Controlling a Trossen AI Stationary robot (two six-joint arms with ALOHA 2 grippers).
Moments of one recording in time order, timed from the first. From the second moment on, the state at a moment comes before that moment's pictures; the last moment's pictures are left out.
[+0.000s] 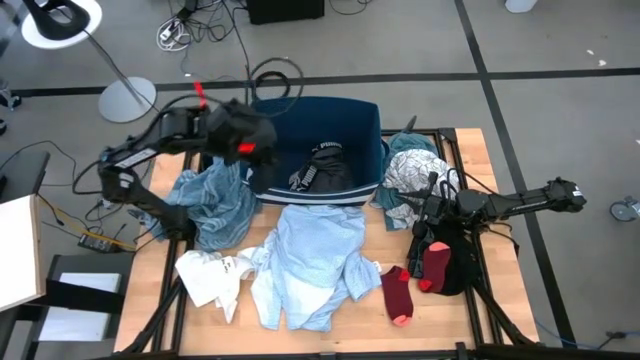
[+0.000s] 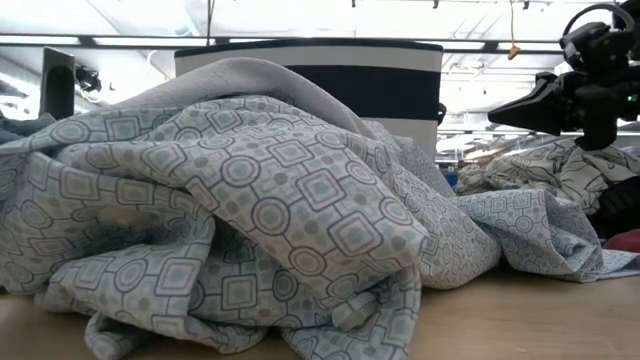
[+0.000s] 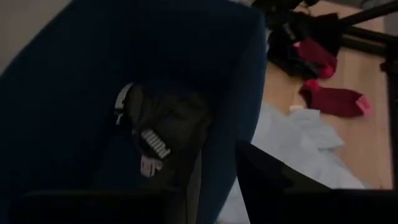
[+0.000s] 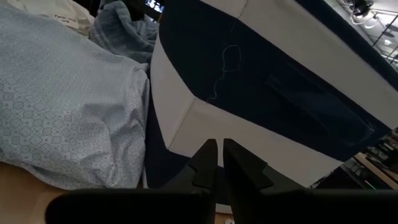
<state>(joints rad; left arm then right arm) 0.14 1.44 1.92 -1.25 -0.12 -0.17 0.13 0.22 0.01 0.15 0.50 -0.50</state>
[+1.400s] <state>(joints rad) -0.17 0.82 0.88 -0.77 -0.35 -0.60 0.22 0.44 0.53 -0.33 0.45 0.33</state>
